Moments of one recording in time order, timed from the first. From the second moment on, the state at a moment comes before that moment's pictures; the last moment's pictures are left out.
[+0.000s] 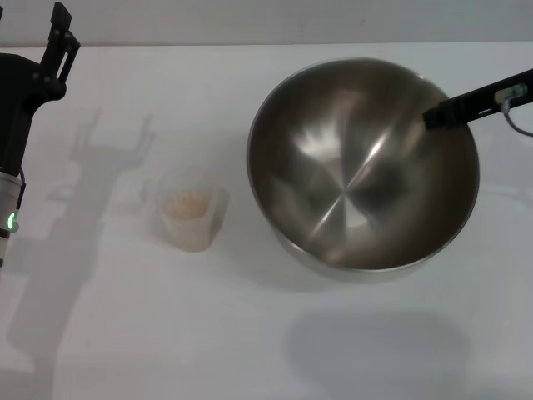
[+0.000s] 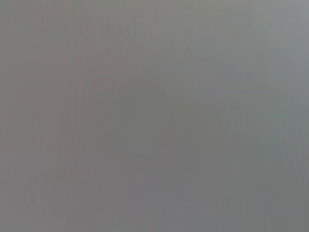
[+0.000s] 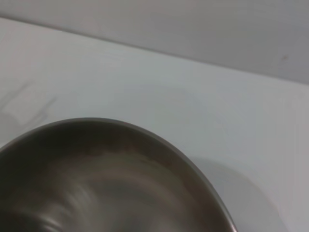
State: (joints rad) left arm -0.42 -2.07 -0.62 -0.30 2.07 1.48 -0.04; right arm 0.55 2.08 -1.13 -1.42 0.62 1.49 -0.47
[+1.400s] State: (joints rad) left arm -0.41 -2.08 -0.62 -0.30 2.08 1.49 -0.04; right arm 0.65 2.07 -1.12 -1.13 0.62 1.44 -0.51
